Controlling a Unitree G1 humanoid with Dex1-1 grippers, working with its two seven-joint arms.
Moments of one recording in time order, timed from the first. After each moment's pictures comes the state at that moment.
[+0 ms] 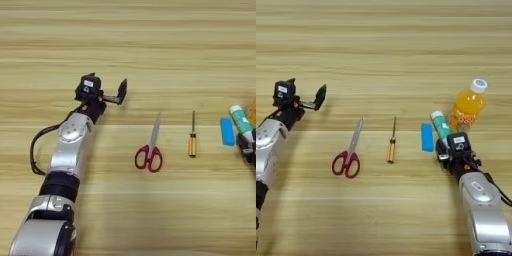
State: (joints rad) left arm -0.41 0.08 0.05 0.50 -0.13 -0.17 -0.28; right arm 0.08 -0.30 -0.12 -0.02 -0.01 0.22 0.19
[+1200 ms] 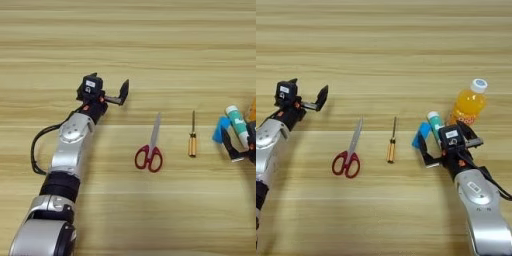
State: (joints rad) left arm -0.41 0.09 0.03 0.50 -0.12 -0.17 -0.30; right arm 0.16 -0.29 -0.06 -0.30 -0.03 0.25 0.19
